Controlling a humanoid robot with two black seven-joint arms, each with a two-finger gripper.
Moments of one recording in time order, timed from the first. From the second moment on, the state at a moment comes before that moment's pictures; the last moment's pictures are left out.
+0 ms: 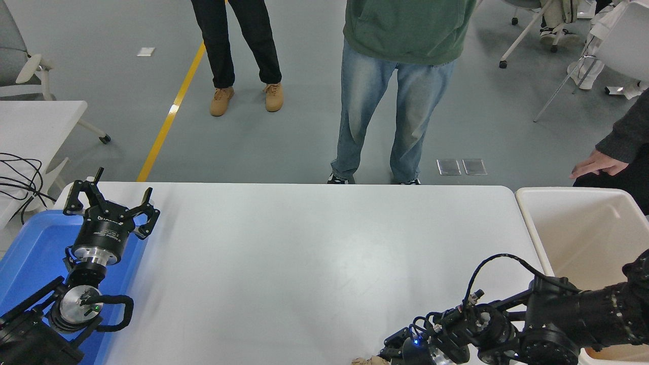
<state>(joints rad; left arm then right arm) -0.36 0.44 -0.96 -0.74 -0.07 -0.48 -0.54 1.04 -0.27 -0.62 1.26 -1.68 -0.15 0.29</state>
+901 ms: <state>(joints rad) -0.36 0.44 -0.96 -0.74 -0.07 -0.48 -0.54 1.35 -0.60 -0.49 1.47 -1.33 0.03 0.37</state>
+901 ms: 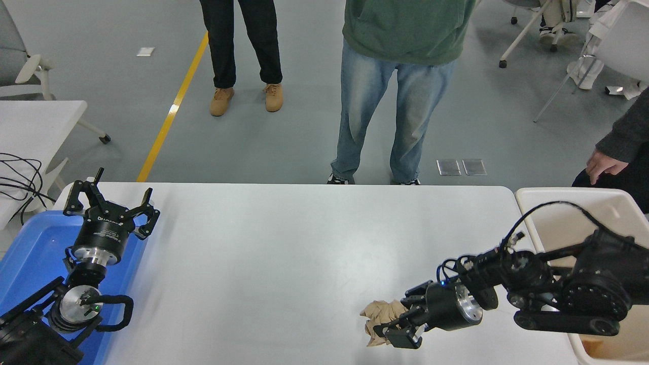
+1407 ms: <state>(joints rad) -0.36 0.44 -0.96 -0.74 -0.07 -0.48 -0.54 1.43 -0.93 -0.19 1.49 -0.97 0.29 0.41</state>
